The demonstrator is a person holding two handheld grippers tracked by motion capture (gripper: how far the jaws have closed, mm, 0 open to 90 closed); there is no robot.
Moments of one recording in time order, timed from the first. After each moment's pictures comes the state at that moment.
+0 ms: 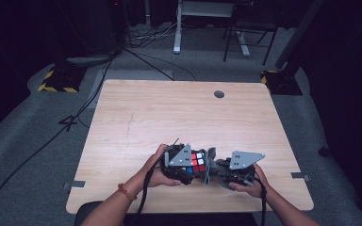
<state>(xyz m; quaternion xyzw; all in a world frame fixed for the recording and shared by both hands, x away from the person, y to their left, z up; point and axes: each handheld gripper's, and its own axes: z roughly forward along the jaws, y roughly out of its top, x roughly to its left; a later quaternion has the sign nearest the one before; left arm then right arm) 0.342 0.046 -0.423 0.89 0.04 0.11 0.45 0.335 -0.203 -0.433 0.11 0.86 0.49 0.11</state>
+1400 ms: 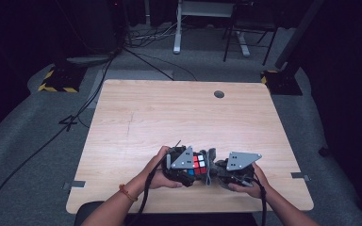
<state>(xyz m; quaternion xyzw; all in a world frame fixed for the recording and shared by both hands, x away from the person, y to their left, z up) 0.342 0.046 -0.423 0.88 0.04 0.11 0.45 0.331 -0.196 -0.433 0.10 0.88 0.46 0.11</state>
